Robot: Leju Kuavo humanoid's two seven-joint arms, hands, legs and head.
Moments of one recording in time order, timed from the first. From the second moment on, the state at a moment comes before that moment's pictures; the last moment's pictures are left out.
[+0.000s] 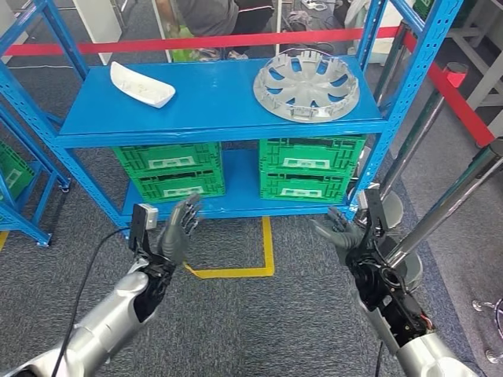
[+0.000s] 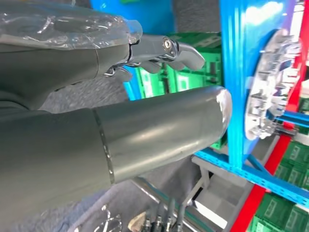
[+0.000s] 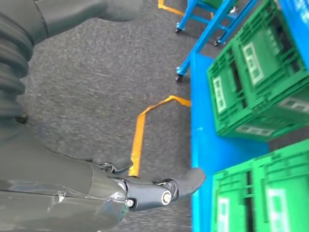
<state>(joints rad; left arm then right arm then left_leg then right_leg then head) -0.50 0.05 -0.33 -0.49 0.44 -0.13 -0.45 -0.40 -0.09 0.44 -0.85 -0.52 -0.02 -0.28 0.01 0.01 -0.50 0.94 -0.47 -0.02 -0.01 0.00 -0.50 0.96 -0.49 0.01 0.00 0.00</state>
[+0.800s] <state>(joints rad) -0.44 0.03 -0.44 -0.65 0.51 0.05 -0.51 -0.40 -0.09 0.50 -0.94 -0.48 -0.16 -0.25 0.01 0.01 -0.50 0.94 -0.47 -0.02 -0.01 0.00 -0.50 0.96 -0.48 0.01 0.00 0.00</state>
